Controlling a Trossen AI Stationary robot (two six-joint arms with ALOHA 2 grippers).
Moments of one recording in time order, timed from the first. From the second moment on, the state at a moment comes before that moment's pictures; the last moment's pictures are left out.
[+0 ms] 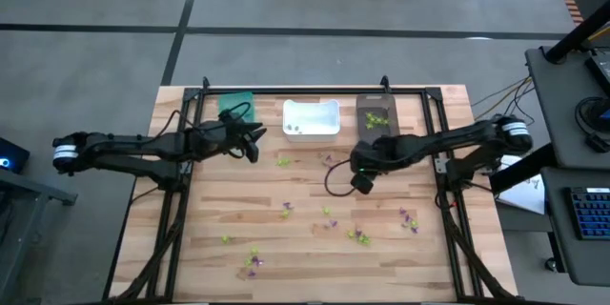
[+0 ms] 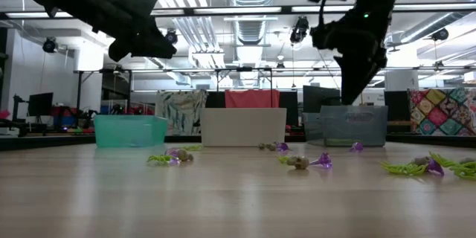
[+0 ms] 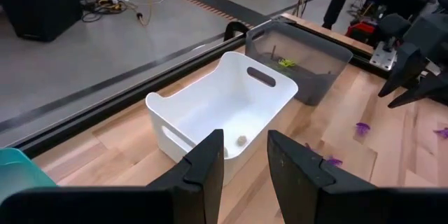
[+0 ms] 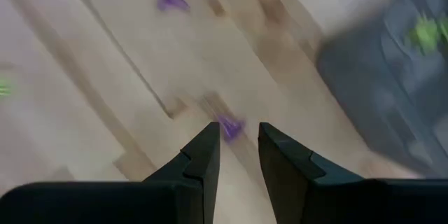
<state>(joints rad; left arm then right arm) 0.16 0.92 0.49 0.07 -0.41 -0.32 0.03 1.49 1.00 -0.85 0.23 0.62</state>
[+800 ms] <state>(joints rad) 0.16 0.92 0.49 0.04 -0.41 -0.32 0.03 1.67 1.01 -0.88 0.16 0.81</state>
